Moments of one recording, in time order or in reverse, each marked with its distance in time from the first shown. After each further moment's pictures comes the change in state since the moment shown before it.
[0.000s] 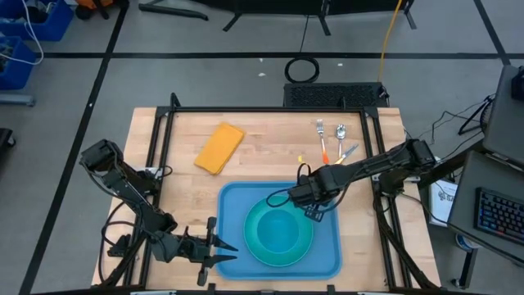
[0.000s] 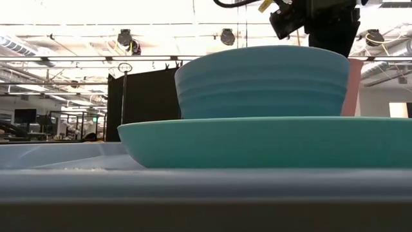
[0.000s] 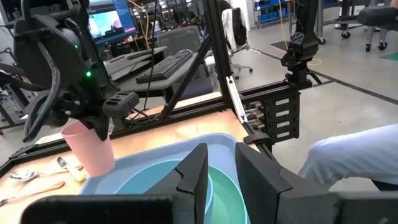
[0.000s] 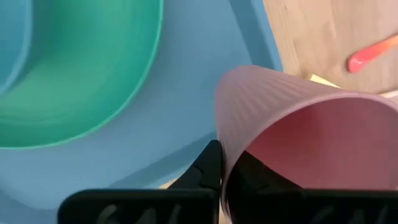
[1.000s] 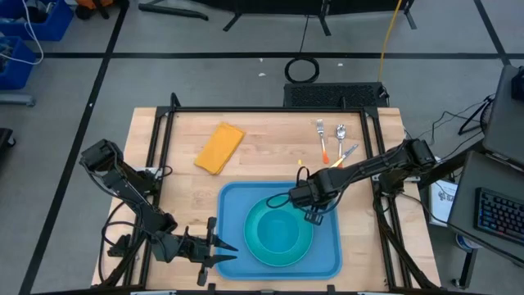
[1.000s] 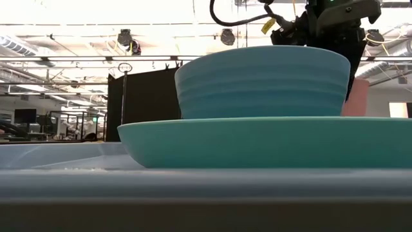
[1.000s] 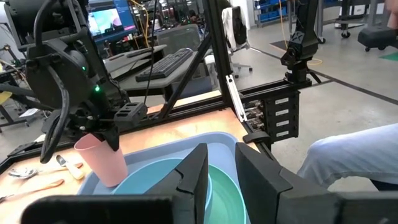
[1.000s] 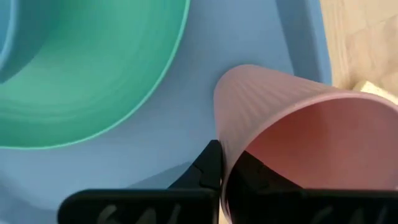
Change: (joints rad) left arm 0.000 0.000 0.000 -0.004 0.000 -0.010; right arm -0.013 -0.003 -0.128 0.164 -0.081 -0.051
